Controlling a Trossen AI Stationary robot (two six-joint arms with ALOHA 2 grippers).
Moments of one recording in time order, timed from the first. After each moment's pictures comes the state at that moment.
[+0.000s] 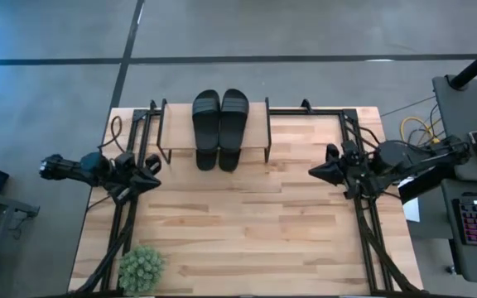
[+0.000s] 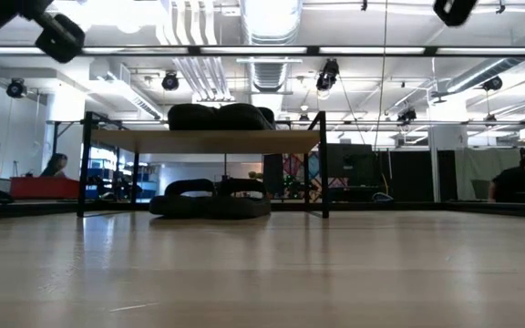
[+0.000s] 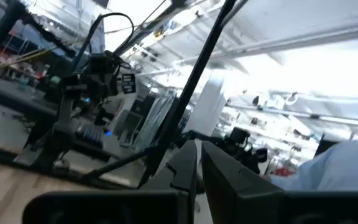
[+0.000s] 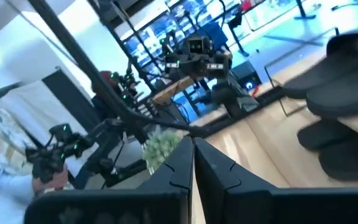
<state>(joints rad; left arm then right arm) -0.22 0.11 0.16 0.33 0.07 -0.52 0.27 0.60 0.67 -0.08 0.20 0.57</state>
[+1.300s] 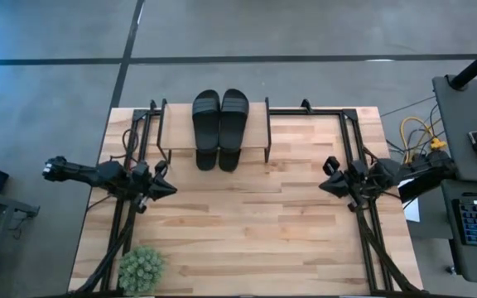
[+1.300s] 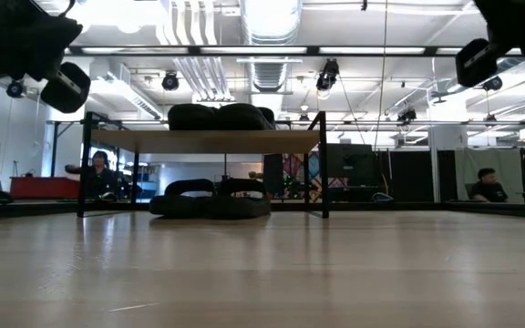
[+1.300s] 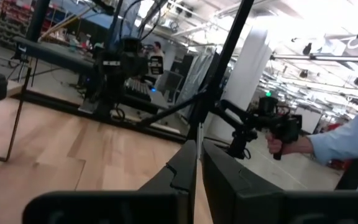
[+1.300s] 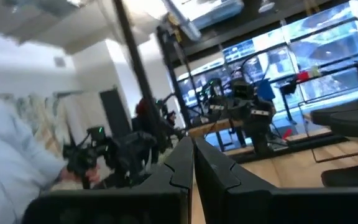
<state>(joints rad) -0.22 0.04 0.01 0.16 0.00 -0.39 0.27 0.11 0.01 0.42 0.04 0.31</state>
